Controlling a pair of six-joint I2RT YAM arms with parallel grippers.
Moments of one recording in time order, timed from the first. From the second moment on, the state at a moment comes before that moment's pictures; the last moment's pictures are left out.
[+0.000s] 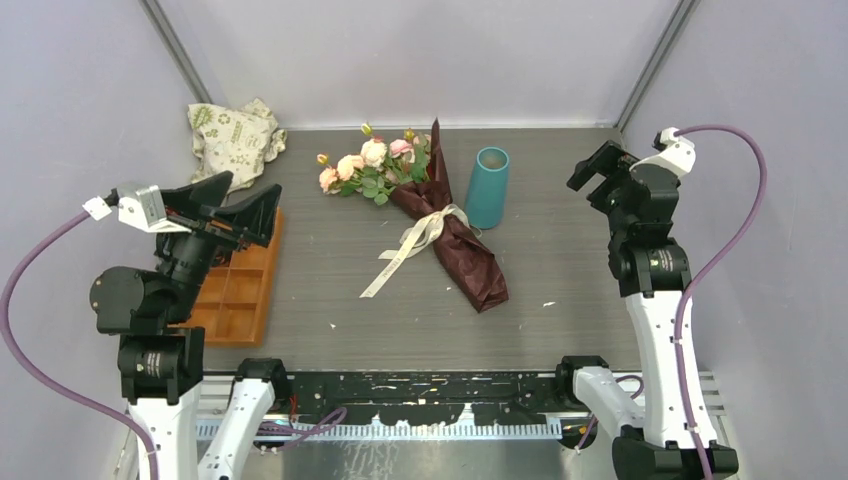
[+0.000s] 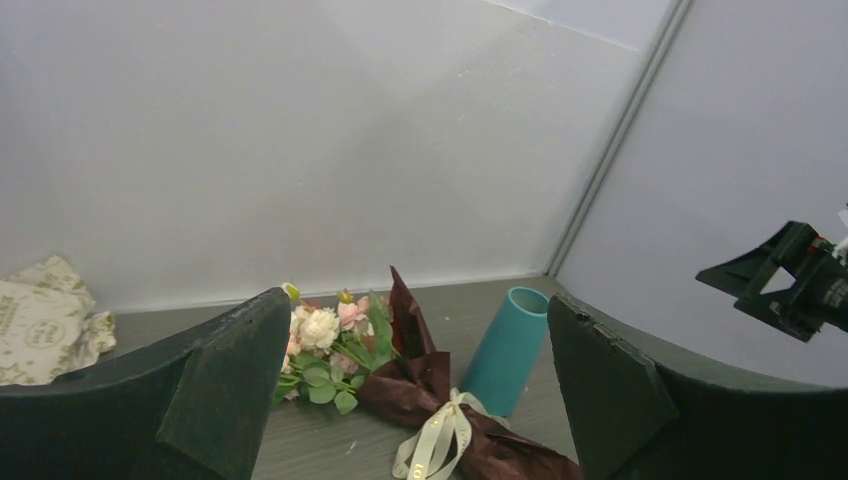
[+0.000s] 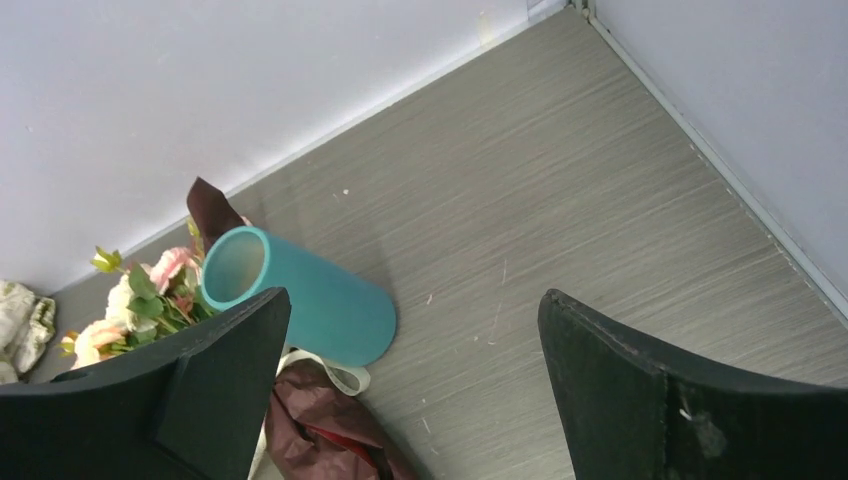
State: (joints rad) left arm -0.01 0.55 1.15 -0.24 0.31 -0.38; right arm 0.00 0.88 1.14 -0.49 0.22 0.44
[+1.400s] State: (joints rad) left arm -0.32 1.51 1.59 -0.66 -0.19 -0.47; right arm 0.72 1.56 1.76 -0.68 0.20 0.41
